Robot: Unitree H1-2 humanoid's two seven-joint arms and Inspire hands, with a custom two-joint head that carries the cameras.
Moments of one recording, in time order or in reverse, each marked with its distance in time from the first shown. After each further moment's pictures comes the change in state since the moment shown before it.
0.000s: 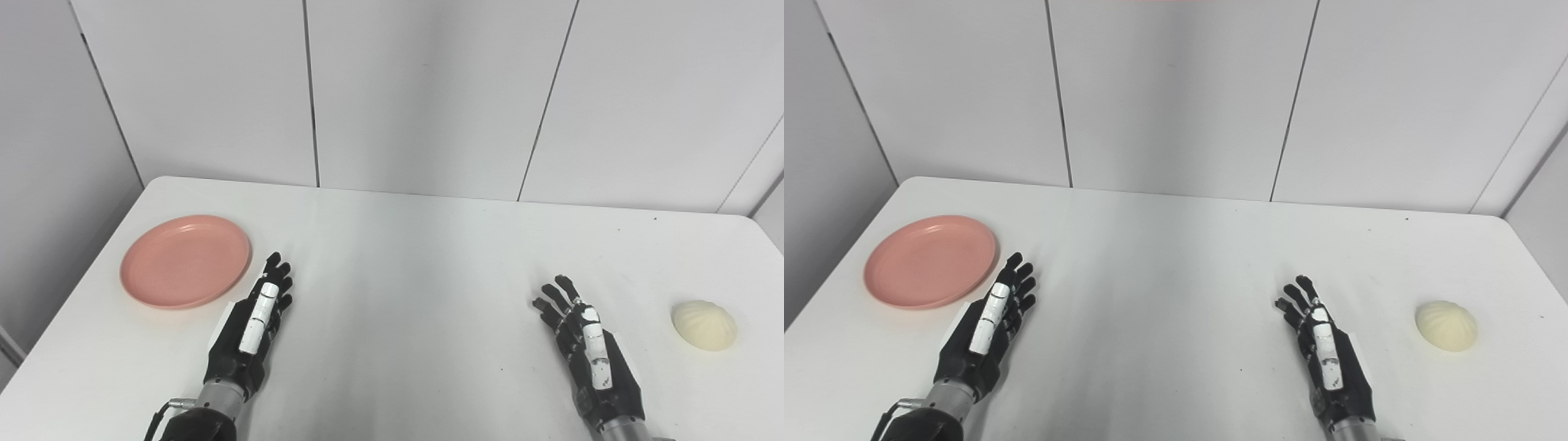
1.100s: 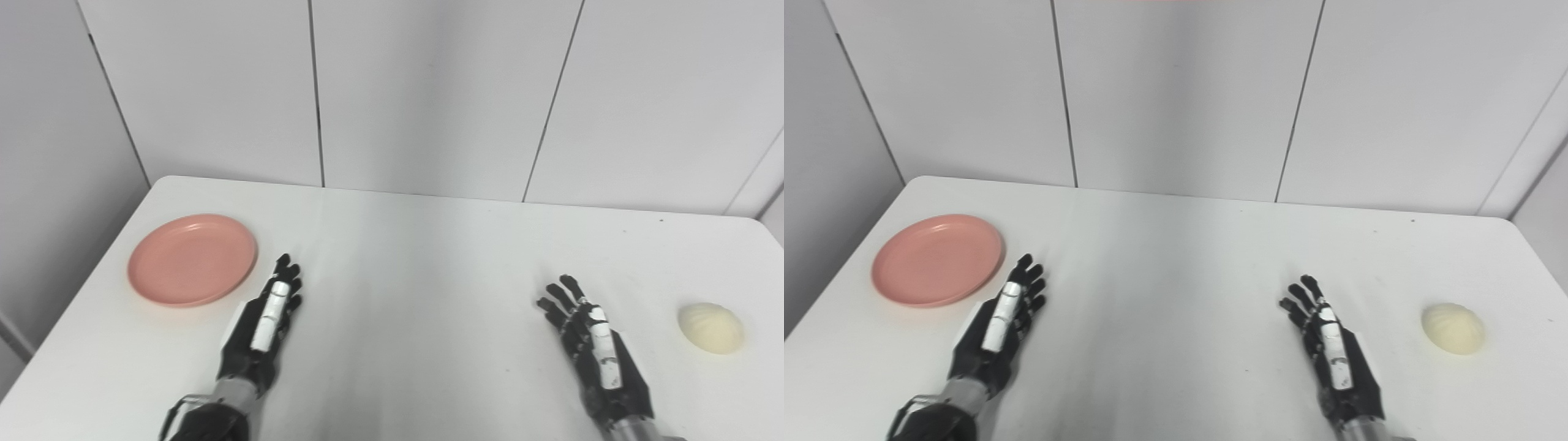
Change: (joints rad) left arm -0.024 -0.039 -0.021 0.061 0.033 -0.029 0.018; right arm -0.029 -0.041 -0.018 0.062 0.038 -0.024 0.064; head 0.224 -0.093
